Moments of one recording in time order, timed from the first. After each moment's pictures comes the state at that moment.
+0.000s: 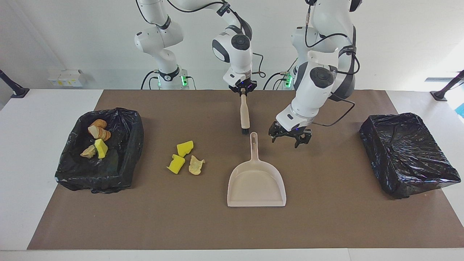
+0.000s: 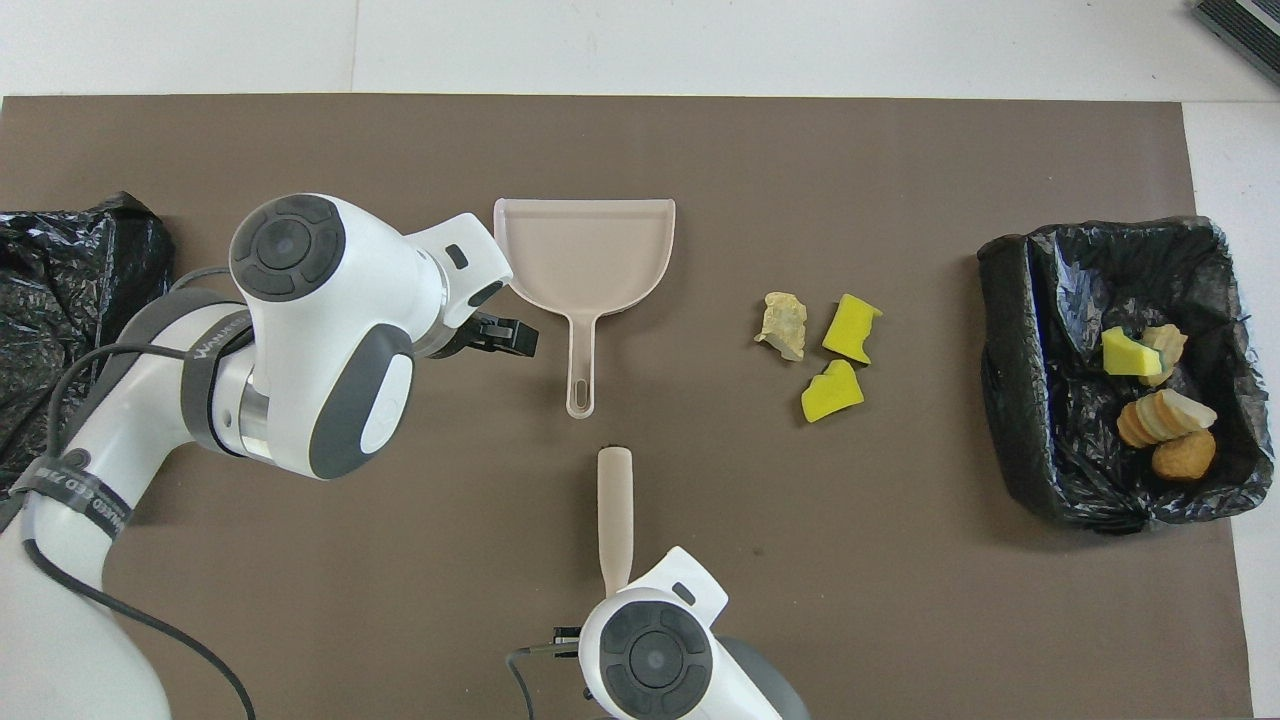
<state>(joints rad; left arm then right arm) -0.41 0.22 -0.04 -1.84 -0.13 2.15 -0.13 0.46 -0.04 0.41 -2.26 0.25 2.14 0.77</state>
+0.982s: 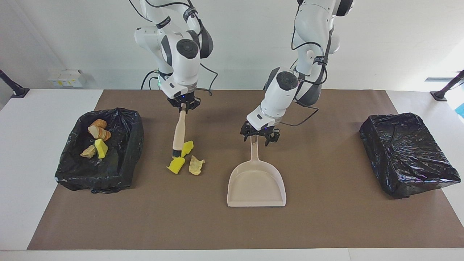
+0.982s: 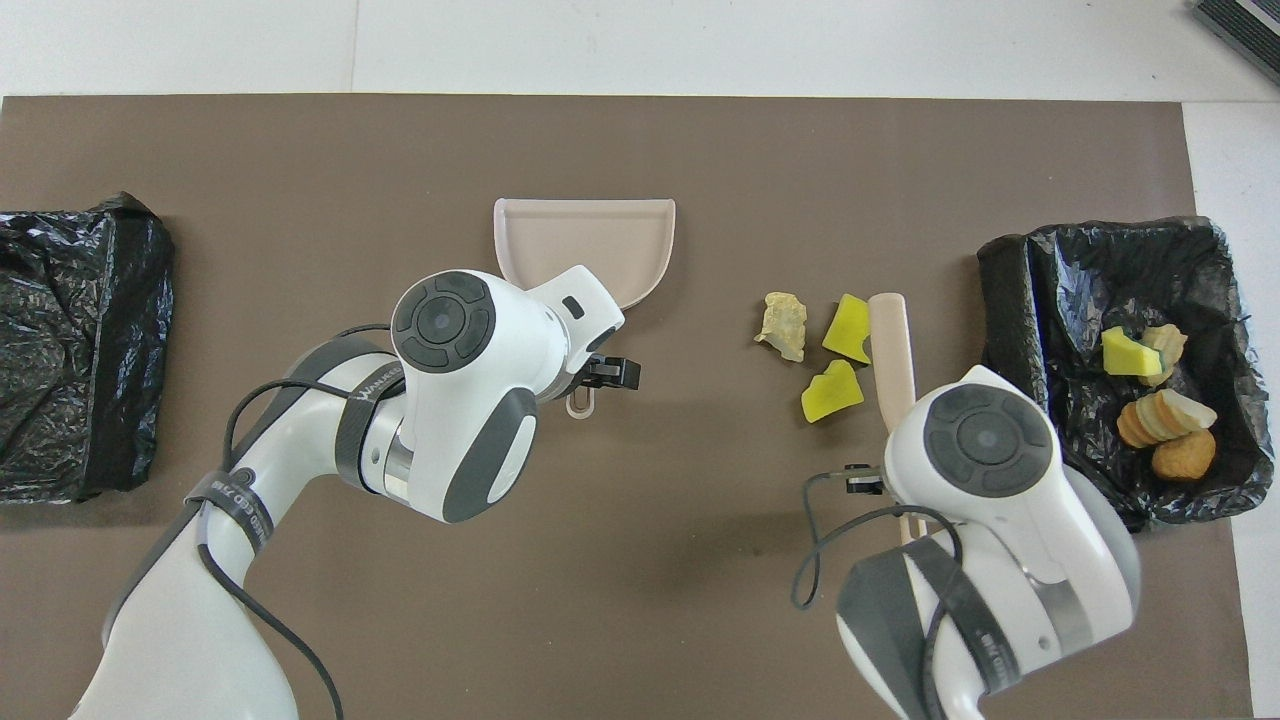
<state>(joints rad) -0.55 0.29 -0.04 -1.87 -0.20 2.29 -0.26 -0.10 -0.14 0.40 -2.26 -0.18 1.94 0.36</state>
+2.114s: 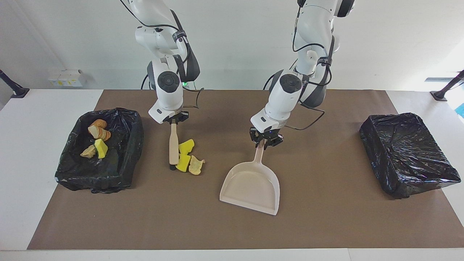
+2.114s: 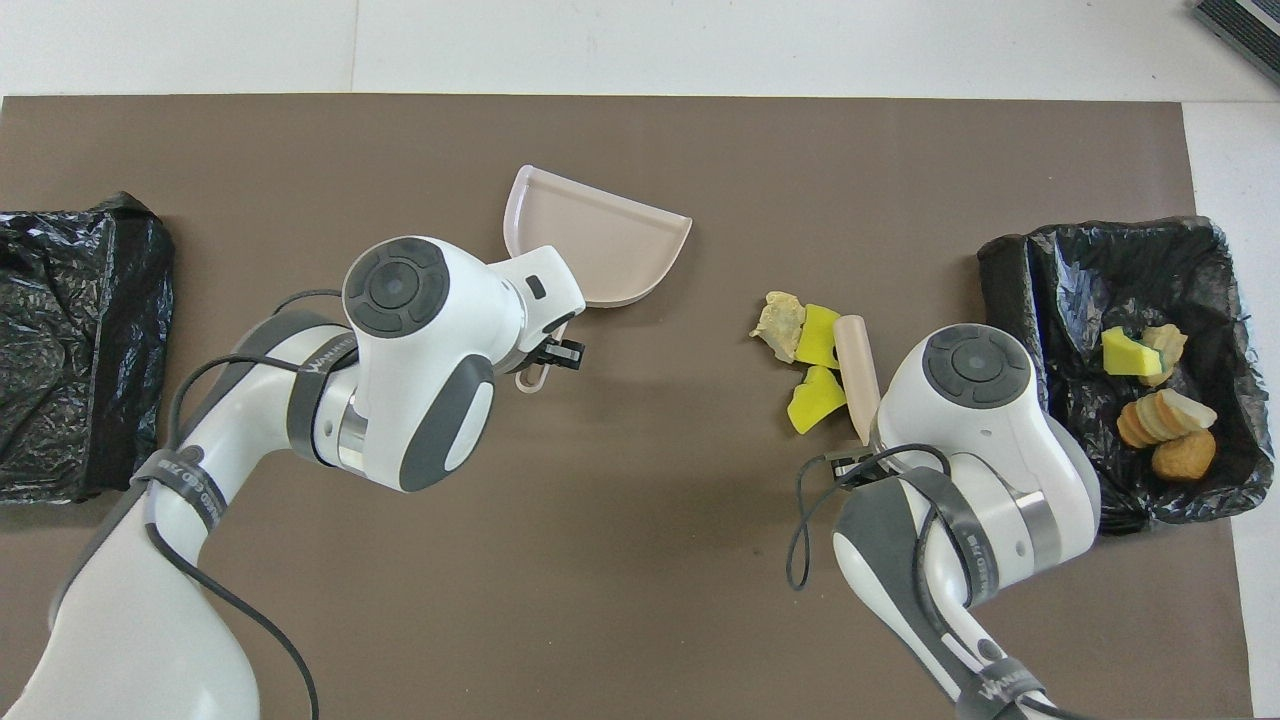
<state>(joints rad) -0.48 0.29 -0.01 -1.84 -0.14 2.24 -0.02 -0.12 0.03 0.42 -2.20 -0.07 1.94 0.26</state>
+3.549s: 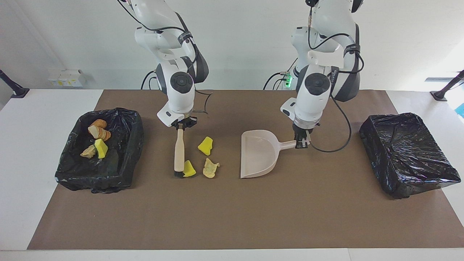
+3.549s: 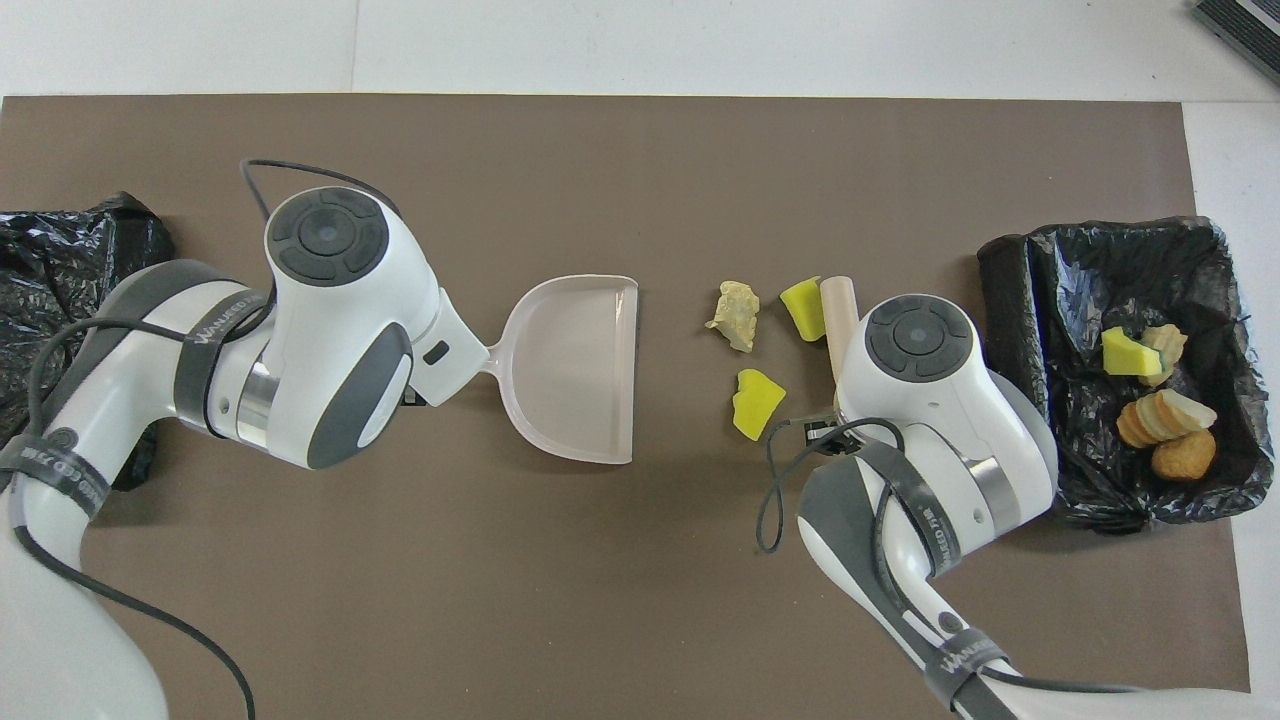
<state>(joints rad) -0.40 0.24 -0.04 -1.80 0.10 1.96 1.15 -0.06 0.14 0.41 -2.08 -0.19 1.94 0.41</state>
